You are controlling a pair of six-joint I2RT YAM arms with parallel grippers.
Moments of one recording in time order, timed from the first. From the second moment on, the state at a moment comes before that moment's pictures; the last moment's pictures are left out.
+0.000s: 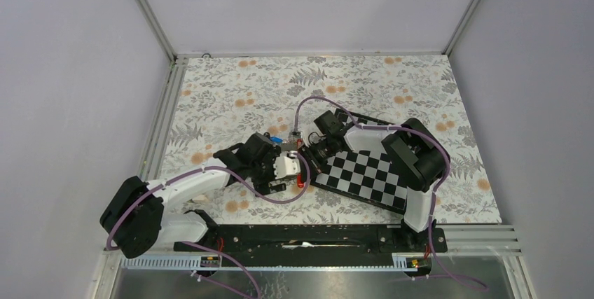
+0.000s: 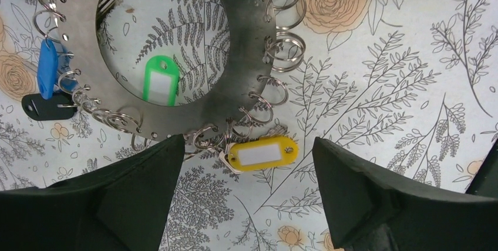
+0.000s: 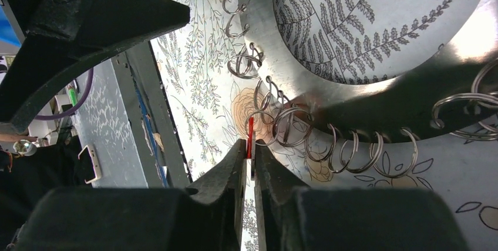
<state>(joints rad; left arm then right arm) -0.73 1.23 0.62 -0.43 0.21 0.67 0.68 1.90 1.03 -0.28 -0.89 0.00</state>
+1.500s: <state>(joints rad) -0.69 1.04 0.67 -0.50 0.07 0.74 0.71 1.64 0.96 -0.34 -0.69 -0.15</state>
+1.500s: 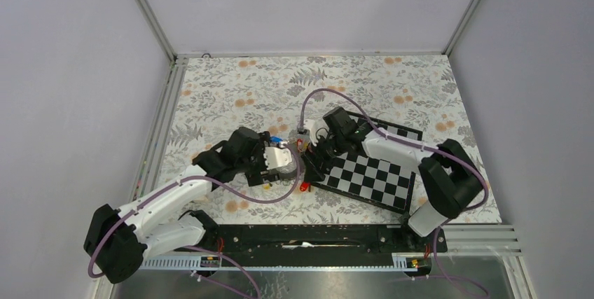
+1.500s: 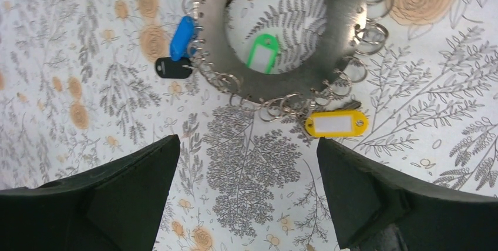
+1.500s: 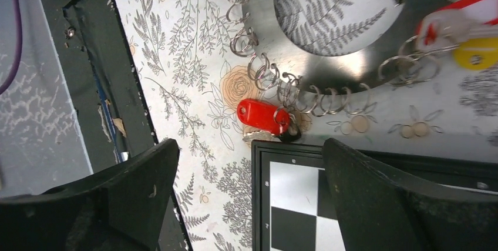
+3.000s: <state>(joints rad) -0.19 1.08 0.71 0.32 0.03 -0.08 0.29 1.15 0.97 -0.22 0.05 -0.04</state>
